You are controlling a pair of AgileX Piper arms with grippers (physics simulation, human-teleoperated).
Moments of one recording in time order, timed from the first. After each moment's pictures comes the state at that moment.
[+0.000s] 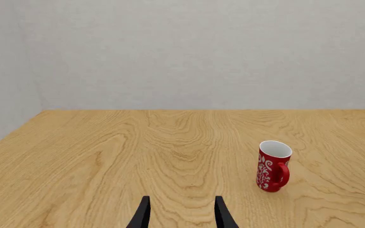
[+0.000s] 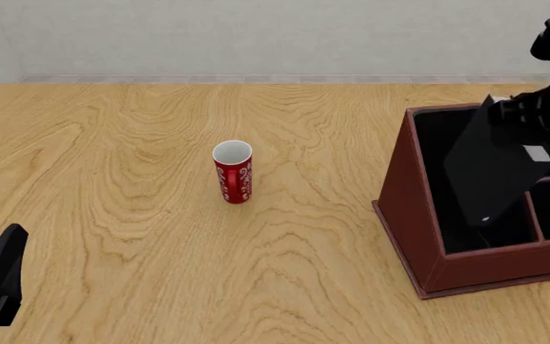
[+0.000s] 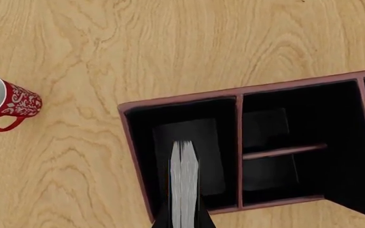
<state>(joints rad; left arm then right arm) 0.00 0.00 -0.01 0.00 0.00 0.05 1.16 -1.15 0.99 0.04</state>
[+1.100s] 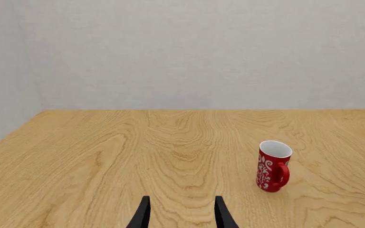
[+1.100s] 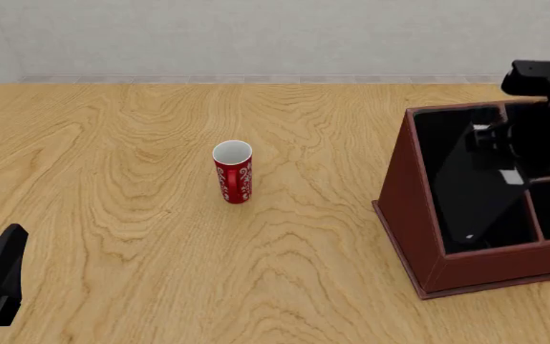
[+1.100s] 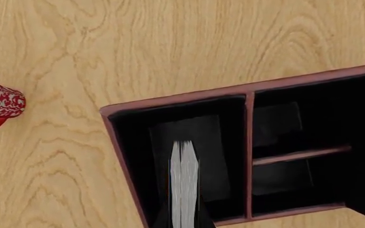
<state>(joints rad) 0.00 0.00 -0.01 0.00 0.00 0.05 1.21 -1.02 0.86 0.06</state>
